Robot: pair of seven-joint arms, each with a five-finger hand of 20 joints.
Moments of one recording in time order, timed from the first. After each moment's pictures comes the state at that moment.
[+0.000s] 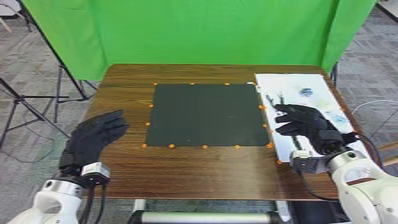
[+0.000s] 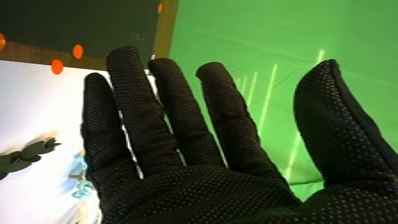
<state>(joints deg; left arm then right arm) 130.8 -40.0 -91.0 -123.1 30.6 15.0 23.6 -116.3 -58.9 97.7 -123.9 -72.4 -1.2 16.8</state>
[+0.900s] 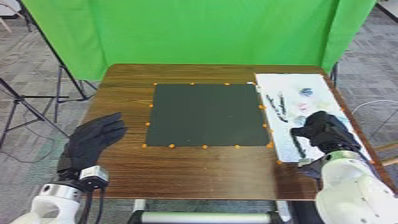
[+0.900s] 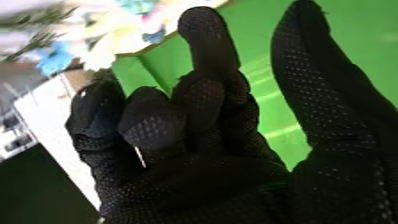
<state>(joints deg) 133.0 -40.1 -91.9 -123.6 30.6 15.1 24.3 -113.1 -50.6 84.0 -130.0 -126.7 0.7 48.0</state>
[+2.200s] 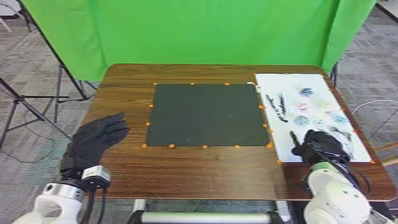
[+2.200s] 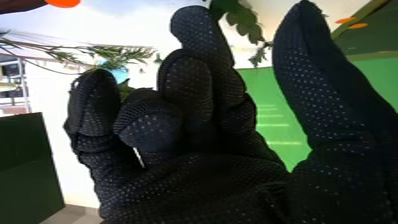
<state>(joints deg) 132.0 -40.1 -90.8 -123.5 30.6 15.0 23.8 -110.8 -48.8 75.3 -122.8 -139.1 -8.1 53.6</state>
